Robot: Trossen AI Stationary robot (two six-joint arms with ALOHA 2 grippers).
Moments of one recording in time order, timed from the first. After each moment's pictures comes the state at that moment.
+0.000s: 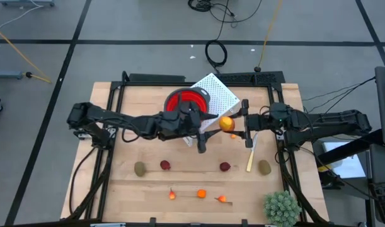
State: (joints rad) left arm -0.14 1.67 1.40 0.26 -0.31 0.07; right arm -0.02 0.86 0.68 0.13 -0.08 -0.23
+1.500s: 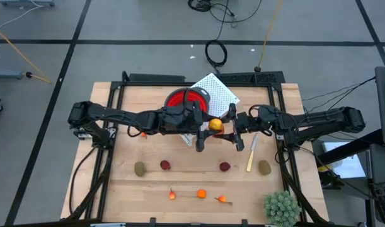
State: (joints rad) left arm -0.08 1.67 1.40 0.18 -0.15 0.03; right arm -0.01 1.06 0.68 0.39 -0.16 0.04
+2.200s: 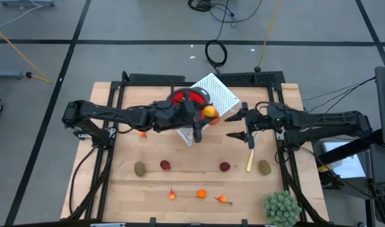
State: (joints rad) left arm -0.08 1.58 1.40 0.18 -0.33 0.03; right arm -0.04 0.82 0.68 -0.02 -0.13 0.09
